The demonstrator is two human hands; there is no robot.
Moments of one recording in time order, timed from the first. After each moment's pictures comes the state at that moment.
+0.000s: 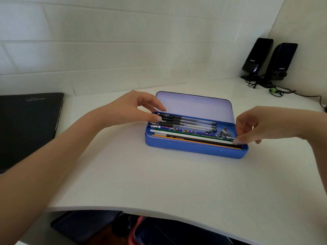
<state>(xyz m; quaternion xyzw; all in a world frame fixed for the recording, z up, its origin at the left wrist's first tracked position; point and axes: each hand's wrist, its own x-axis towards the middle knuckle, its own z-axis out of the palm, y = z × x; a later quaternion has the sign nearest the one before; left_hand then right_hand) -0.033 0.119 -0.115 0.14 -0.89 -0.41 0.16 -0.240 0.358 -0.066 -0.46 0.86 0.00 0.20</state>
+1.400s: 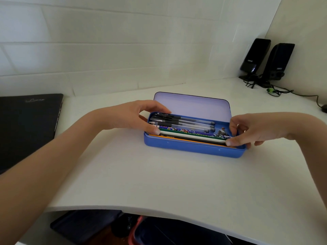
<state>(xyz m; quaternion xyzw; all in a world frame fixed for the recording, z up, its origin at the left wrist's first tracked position) -0.033 0.116 -0.122 0.08 -0.88 -0.47 0.03 -0.243 0.352 -0.080 -0.43 0.85 -0.05 0.29</state>
